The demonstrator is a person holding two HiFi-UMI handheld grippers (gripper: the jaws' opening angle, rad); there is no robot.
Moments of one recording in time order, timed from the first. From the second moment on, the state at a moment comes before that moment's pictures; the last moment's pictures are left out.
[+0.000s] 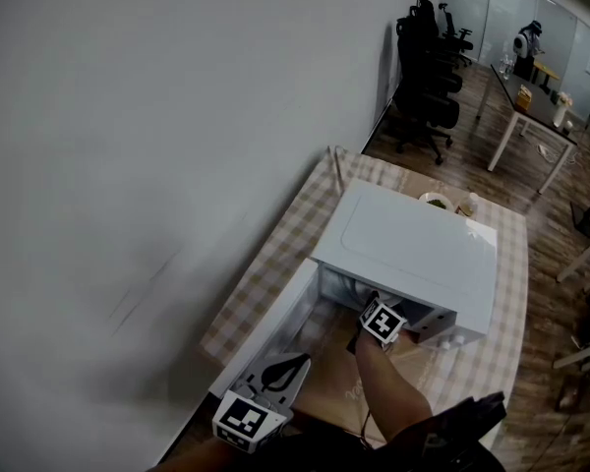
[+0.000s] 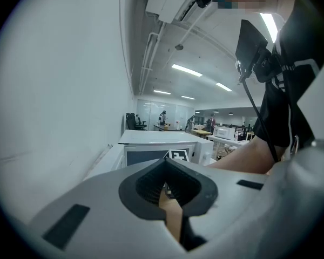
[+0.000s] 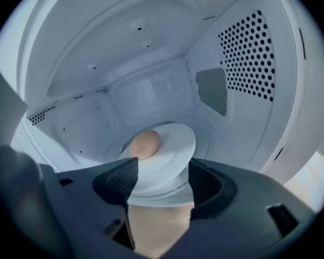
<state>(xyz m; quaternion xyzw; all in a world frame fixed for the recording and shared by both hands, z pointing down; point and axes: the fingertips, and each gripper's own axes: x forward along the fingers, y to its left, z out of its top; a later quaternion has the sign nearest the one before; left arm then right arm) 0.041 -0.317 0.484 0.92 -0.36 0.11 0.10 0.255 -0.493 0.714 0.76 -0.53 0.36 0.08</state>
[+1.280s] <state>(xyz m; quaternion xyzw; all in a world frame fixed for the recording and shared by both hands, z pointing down) 0.018 -0.305 0.482 0.92 -0.36 0.10 0.09 0.230 -0.446 0.710 0.74 -0.60 0.26 0.13</state>
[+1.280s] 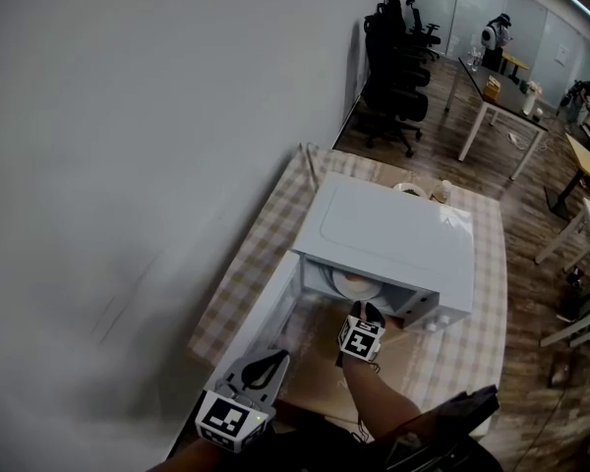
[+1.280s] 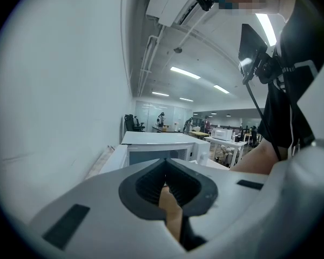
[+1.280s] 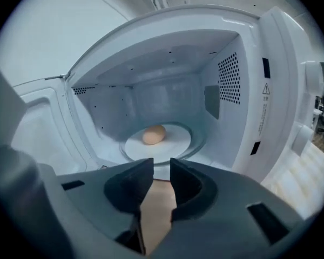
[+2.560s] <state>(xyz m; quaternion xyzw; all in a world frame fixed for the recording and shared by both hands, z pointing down) -0.005 -0.277 0.469 0.93 -0.36 0.06 0.09 0.185 -0.420 0.656 0.69 -0.66 0.29 0.06</state>
